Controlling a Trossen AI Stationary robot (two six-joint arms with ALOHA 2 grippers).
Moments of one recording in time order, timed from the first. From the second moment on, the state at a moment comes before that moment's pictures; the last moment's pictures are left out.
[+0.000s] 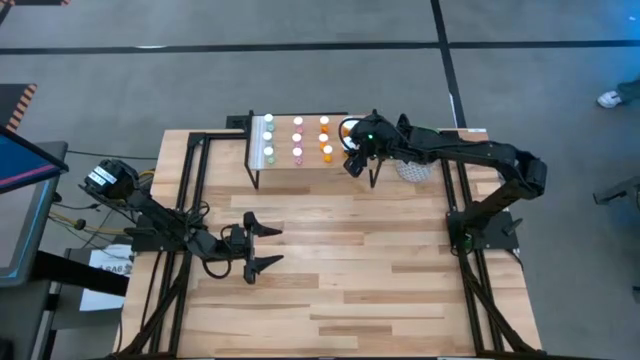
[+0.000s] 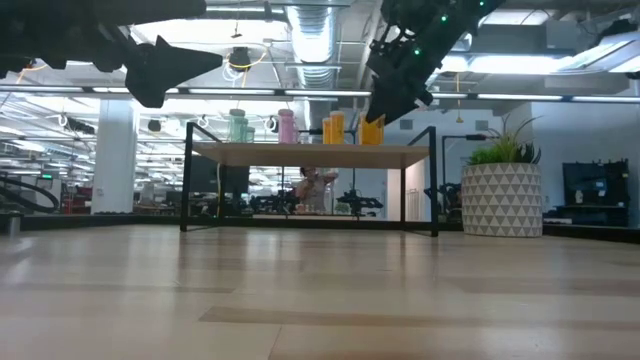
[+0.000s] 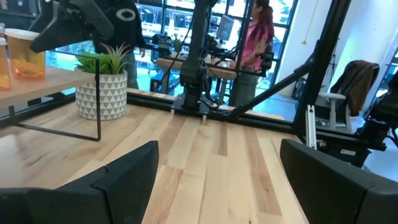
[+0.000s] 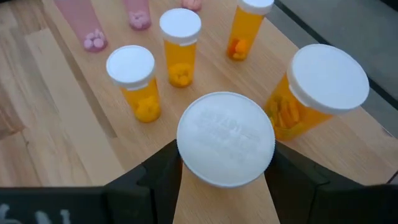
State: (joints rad) left arm -0.55 1.33 0.25 1.13 -0.65 -0.16; right arm -0.40 1.52 1.23 -0.47 0.21 0.10
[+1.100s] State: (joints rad) left arm -0.55 1.34 0.25 1.13 -0.65 -0.17; right arm -0.40 1.39 1.39 -0.63 0.21 0.07
